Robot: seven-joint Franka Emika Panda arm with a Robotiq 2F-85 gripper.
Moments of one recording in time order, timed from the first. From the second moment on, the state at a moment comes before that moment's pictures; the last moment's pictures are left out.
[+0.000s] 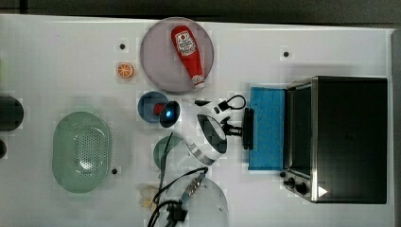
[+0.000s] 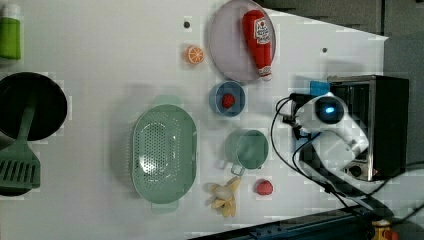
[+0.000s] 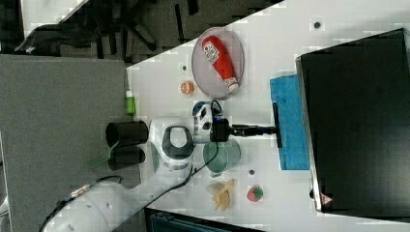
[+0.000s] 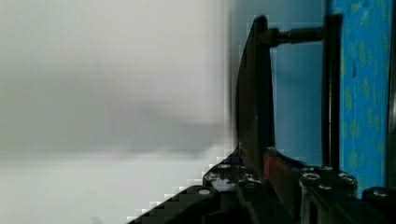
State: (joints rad) arm 0.22 0.47 -0.22 -2.26 -0.73 0.84 0.07
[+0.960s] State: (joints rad) arm 0.23 -0.17 -0.22 -2.11 -0.05 0.45 0.09
